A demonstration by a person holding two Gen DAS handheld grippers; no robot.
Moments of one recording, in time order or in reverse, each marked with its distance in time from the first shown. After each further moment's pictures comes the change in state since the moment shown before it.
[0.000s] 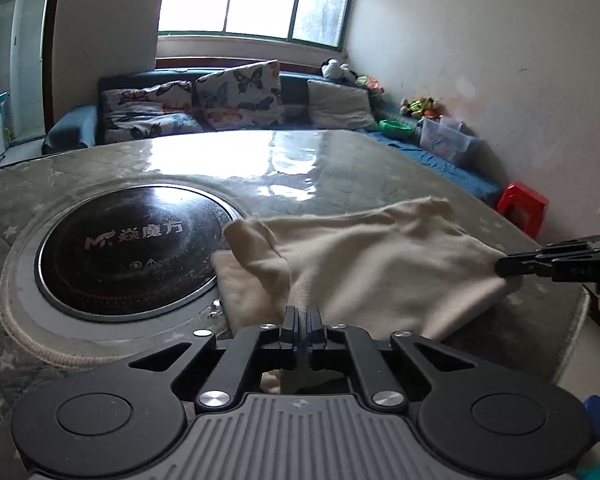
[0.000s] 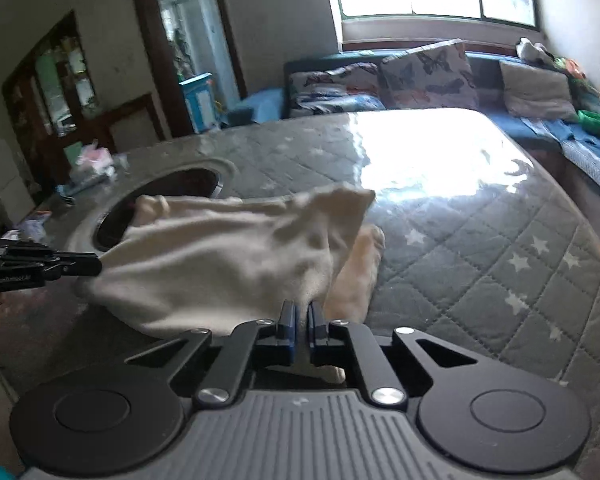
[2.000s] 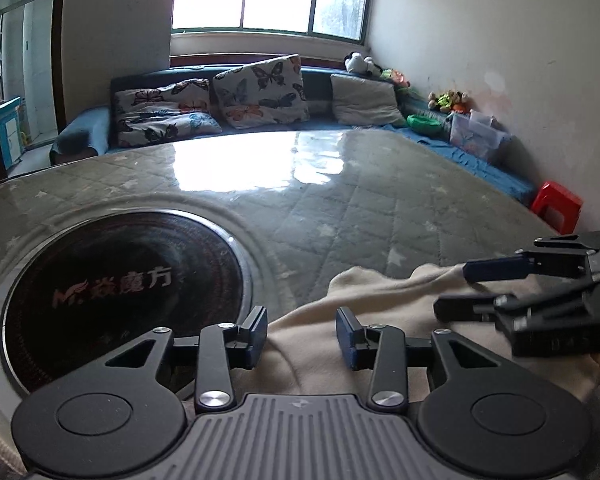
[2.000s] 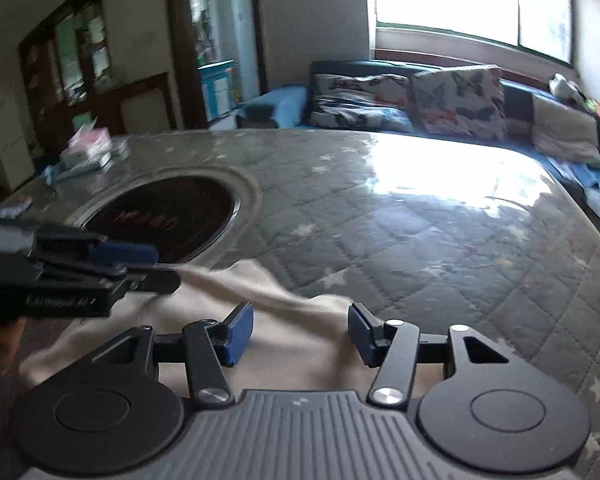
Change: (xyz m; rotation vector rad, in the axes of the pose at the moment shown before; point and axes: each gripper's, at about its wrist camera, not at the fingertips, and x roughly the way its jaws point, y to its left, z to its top) left arm 0.091 -0.001 0.050 -0.001 0.008 0.104; right arm 0.118 0.056 0.056 -0.153 0.019 -0.021
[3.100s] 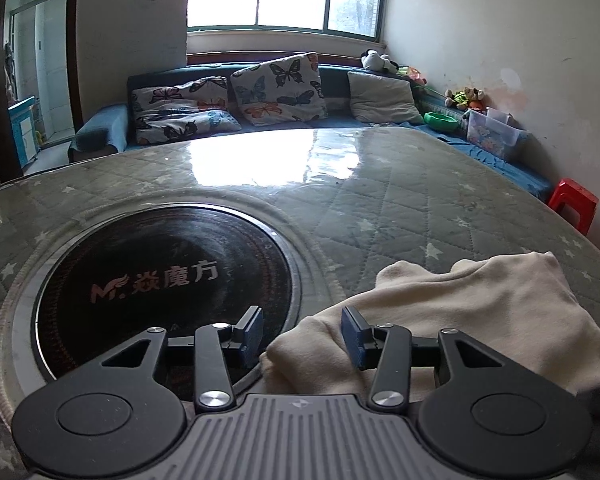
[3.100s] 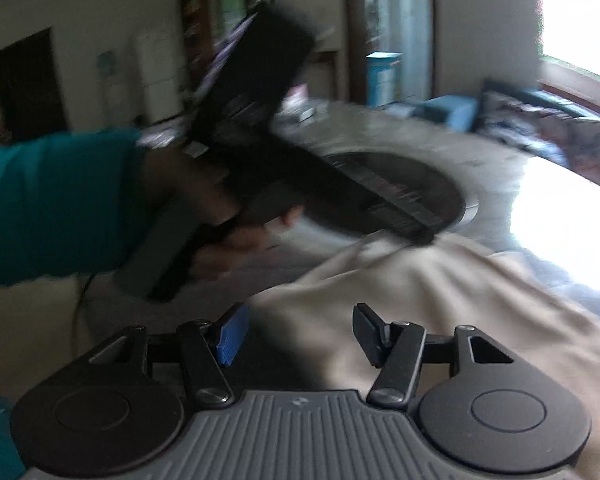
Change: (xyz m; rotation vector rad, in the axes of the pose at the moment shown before) left arm -0.007 0.024 -0.003 -0.010 0.003 0.046; right arm -0.032 0.136 -0.031 -0.307 0.048 0.437
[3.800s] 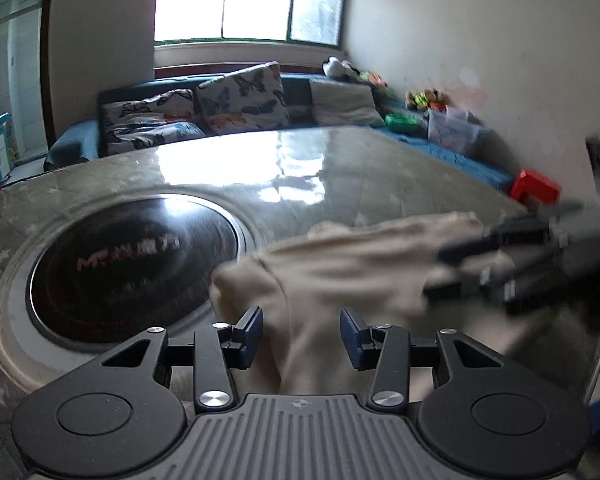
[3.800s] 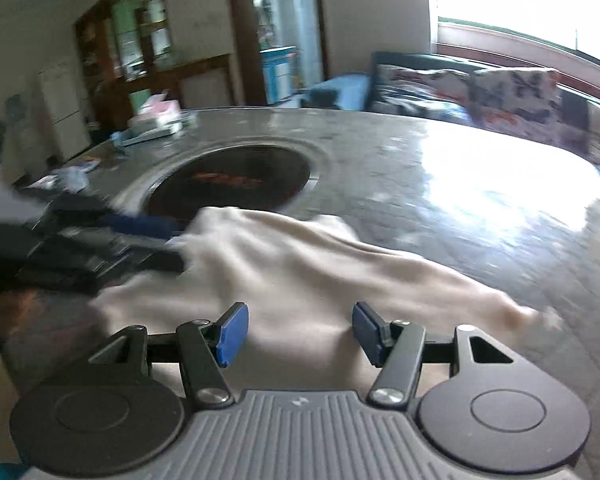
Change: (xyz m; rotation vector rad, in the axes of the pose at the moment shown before) left arm -0.052 -0.029 -0.045 0.077 -0.021 -0.089; right arm -0.055 -0.113 -0.031 0.268 -0.040 -0.305
